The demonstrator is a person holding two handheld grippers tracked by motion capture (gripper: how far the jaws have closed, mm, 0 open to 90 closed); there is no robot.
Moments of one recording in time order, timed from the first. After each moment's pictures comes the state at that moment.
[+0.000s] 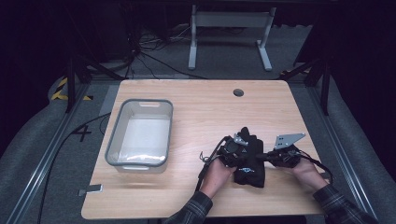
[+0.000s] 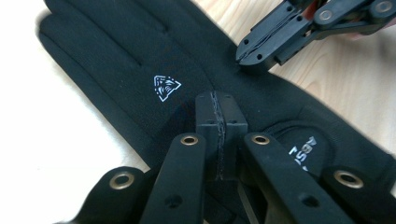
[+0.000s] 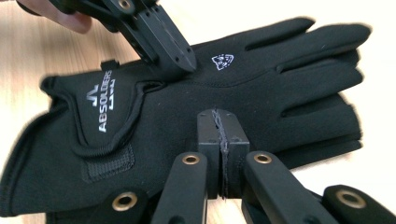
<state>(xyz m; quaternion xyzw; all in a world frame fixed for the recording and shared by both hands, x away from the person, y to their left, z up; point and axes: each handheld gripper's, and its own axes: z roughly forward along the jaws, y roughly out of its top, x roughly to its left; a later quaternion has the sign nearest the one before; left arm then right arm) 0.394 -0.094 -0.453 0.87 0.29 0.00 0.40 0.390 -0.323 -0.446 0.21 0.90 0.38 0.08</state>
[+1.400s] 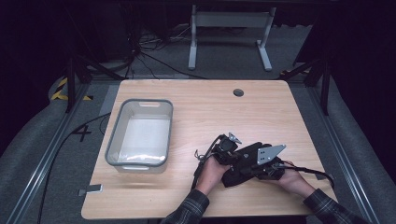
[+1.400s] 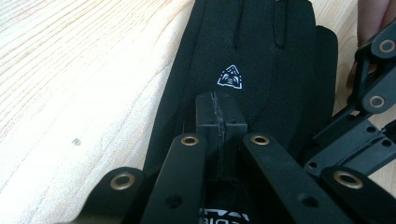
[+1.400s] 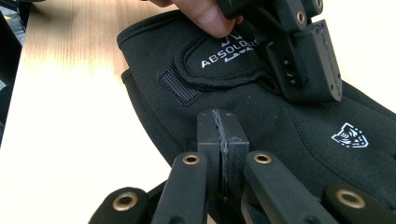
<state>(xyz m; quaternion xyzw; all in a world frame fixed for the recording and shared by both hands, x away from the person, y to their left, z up) 0.404 -0.076 -0.454 0.88 0.29 0.00 0.38 0.362 -0.269 -0.455 0.14 0.91 0.38 0.03</state>
